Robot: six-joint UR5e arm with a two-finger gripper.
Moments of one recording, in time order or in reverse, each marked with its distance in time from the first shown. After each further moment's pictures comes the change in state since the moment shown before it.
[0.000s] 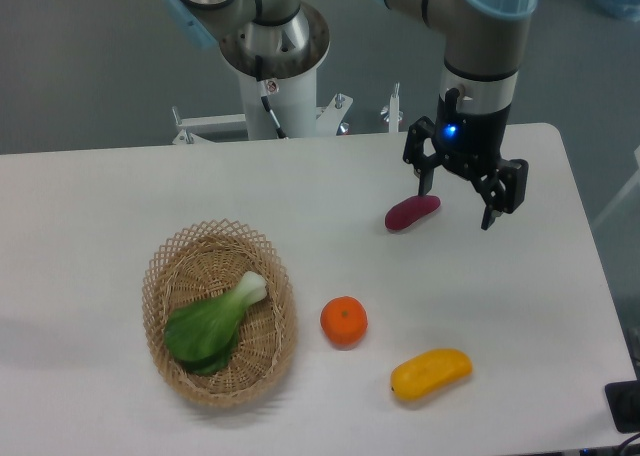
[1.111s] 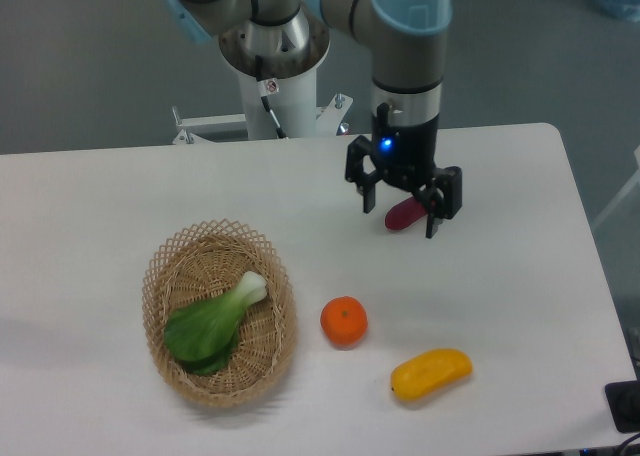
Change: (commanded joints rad) arm -0.172 0.049 -0.210 0.204 0.020 -0.395
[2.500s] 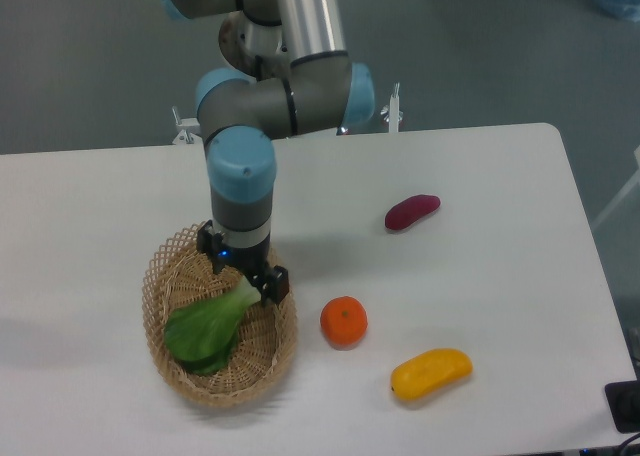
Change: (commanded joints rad) arm -0.322 -0.256 -0.065 0.117 0.035 -0.174
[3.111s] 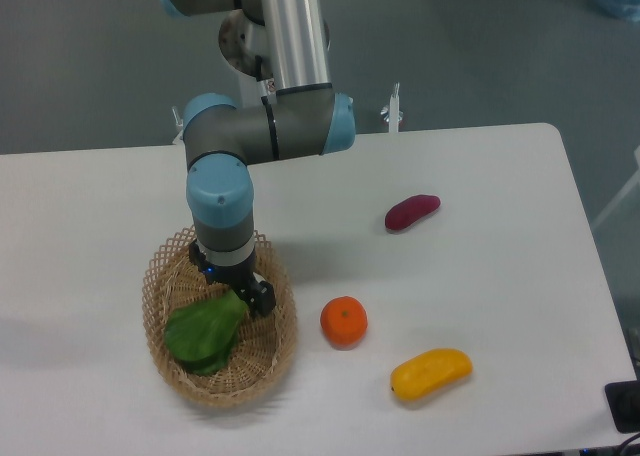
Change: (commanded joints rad) arm -0.026 -0.051 -0.011 0.040 0.055 -0.009
